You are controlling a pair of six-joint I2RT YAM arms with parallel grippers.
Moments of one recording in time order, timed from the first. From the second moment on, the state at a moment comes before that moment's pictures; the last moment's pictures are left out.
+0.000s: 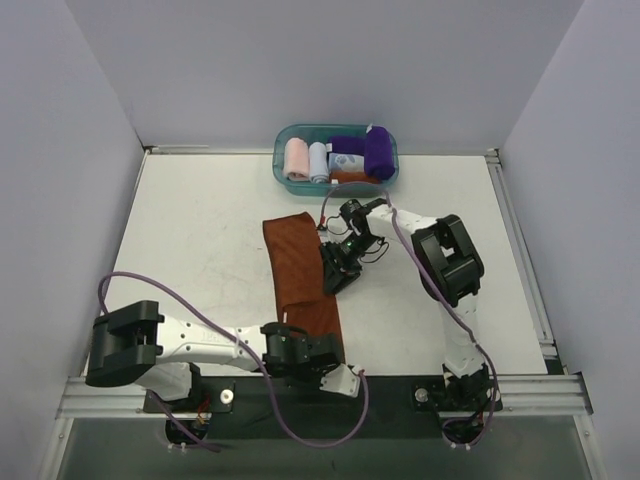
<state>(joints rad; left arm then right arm) -1.45 1.46 0.79 -0.54 0.01 0.36 0.52 2.14 1.45 -0.84 -0.76 0.04</state>
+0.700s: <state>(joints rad) -0.93 1.55 1.10 -0.77 0.50 0.43 0.37 2.01 1.58 -0.87 -0.71 -0.04</state>
